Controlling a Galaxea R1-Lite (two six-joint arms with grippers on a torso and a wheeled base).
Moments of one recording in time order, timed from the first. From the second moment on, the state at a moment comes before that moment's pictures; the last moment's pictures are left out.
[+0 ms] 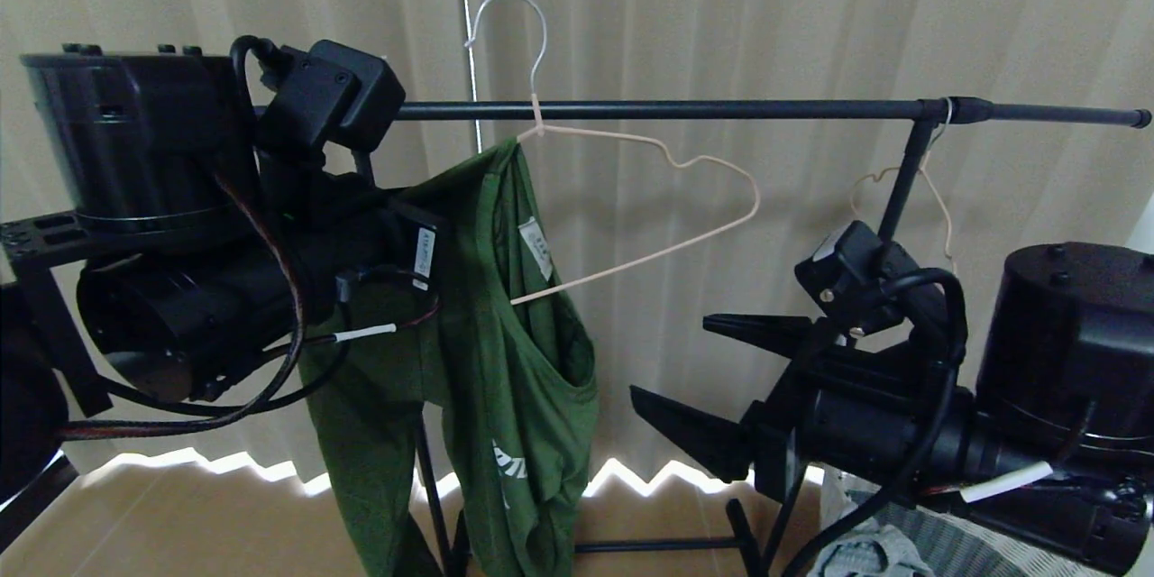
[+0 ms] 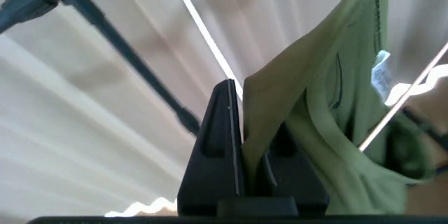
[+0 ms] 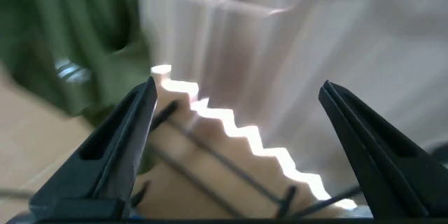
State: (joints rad) left arm -0.60 1.52 -0.95 -0.44 0.33 0.24; right arm 0.80 1.54 -0.65 -0.66 0.01 0.04
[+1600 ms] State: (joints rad) left arm -0.58 1.40 -0.89 -0.44 0.32 0.32; right arm 0.64 1.71 -0.61 -0.79 -0.16 0.04
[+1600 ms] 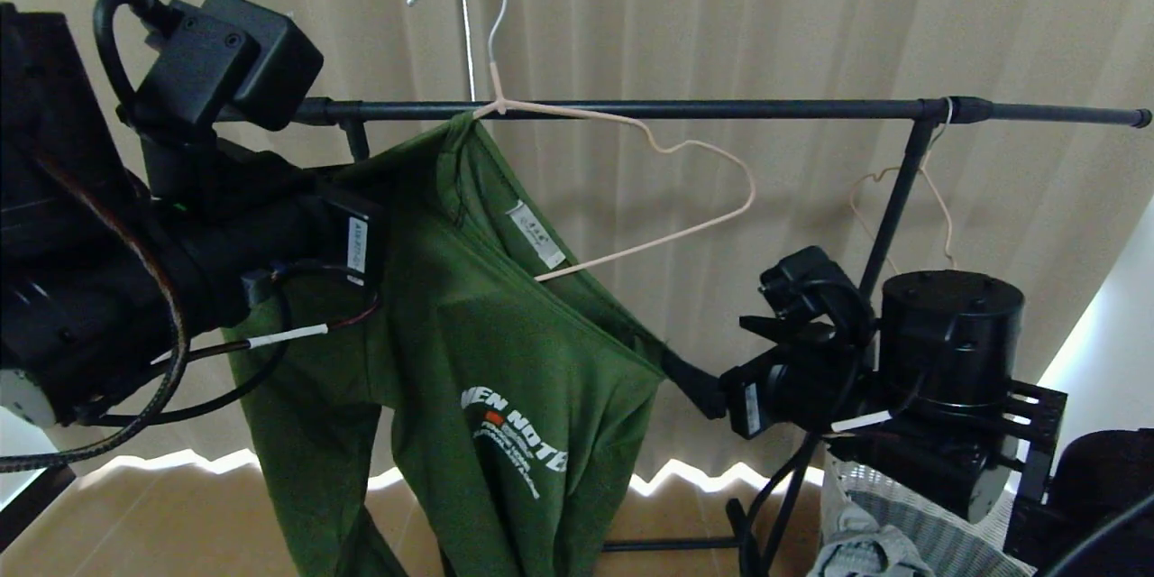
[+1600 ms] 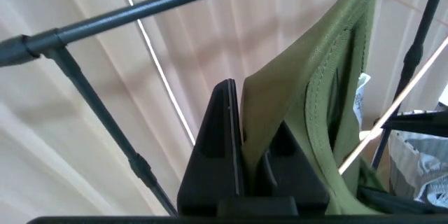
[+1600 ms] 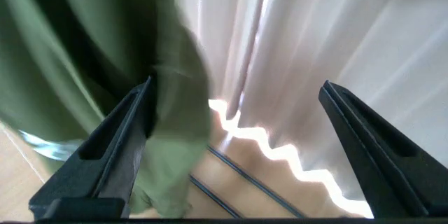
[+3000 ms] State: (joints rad) left arm -0.43 1.37 -0.61 -0.68 0.33 0.63; right arm 0.65 1.45 -0.55 -0.76 -0.08 0.04
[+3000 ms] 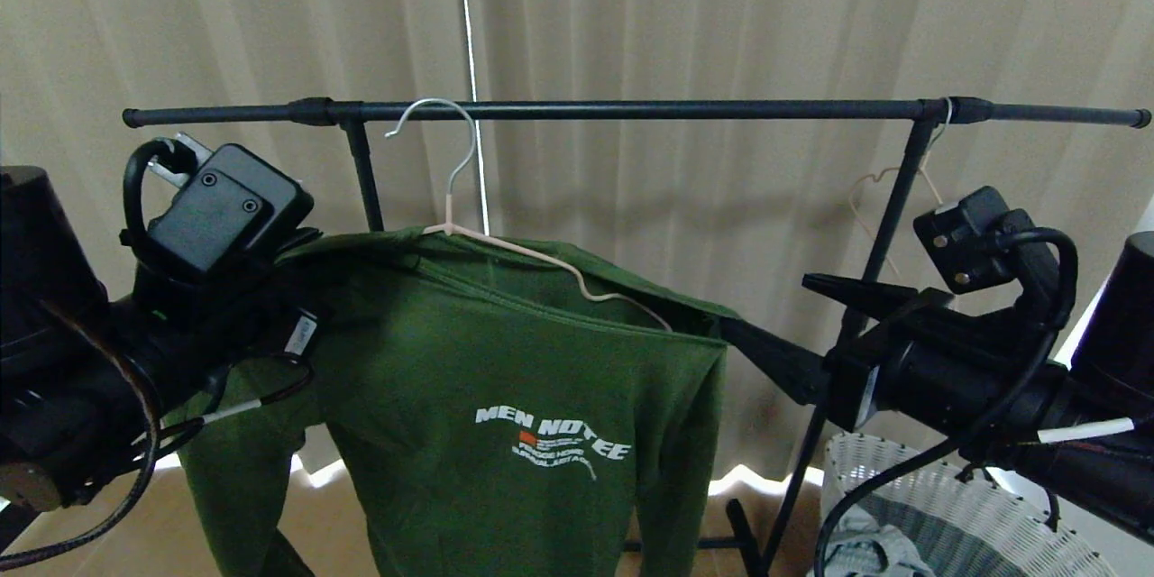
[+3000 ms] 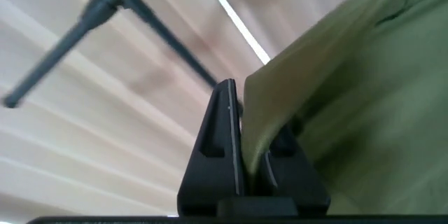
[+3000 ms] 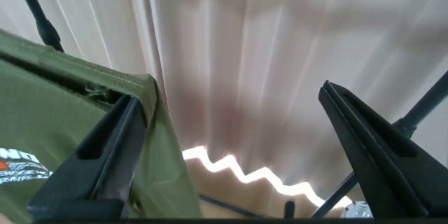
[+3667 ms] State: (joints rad) left arm -0.49 1.41 -0.63 -0.70 0.33 0.46; right arm 0.71 1.45 -0.54 -0.85 0.11 -0.09
